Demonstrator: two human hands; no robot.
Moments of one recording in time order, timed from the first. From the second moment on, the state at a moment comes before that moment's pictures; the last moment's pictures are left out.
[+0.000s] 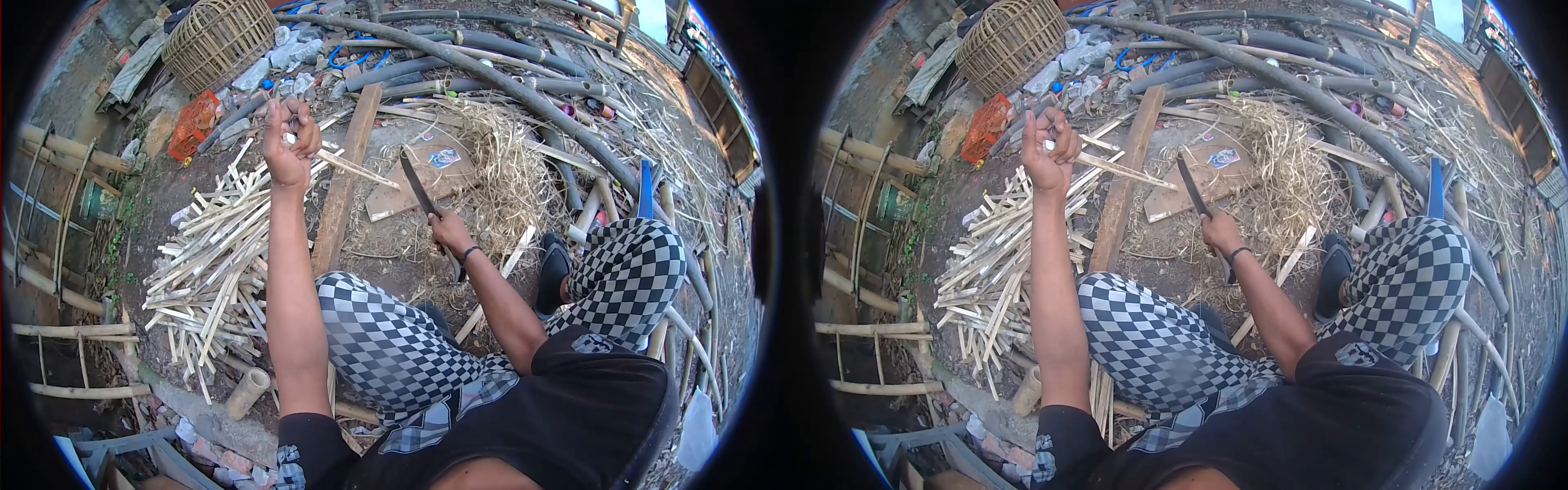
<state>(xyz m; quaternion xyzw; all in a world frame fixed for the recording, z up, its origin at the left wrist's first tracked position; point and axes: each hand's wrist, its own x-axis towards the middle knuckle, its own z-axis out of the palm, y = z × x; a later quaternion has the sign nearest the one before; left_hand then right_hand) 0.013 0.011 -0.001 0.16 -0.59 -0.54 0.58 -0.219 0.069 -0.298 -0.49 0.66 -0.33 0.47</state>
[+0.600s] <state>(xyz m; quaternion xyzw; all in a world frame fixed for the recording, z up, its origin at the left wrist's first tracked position) -0.022 0.022 -0.006 0.27 -0.56 -0.42 0.66 -0.150 0.131 -0.093 -0.61 0.56 -0.49 0.27</state>
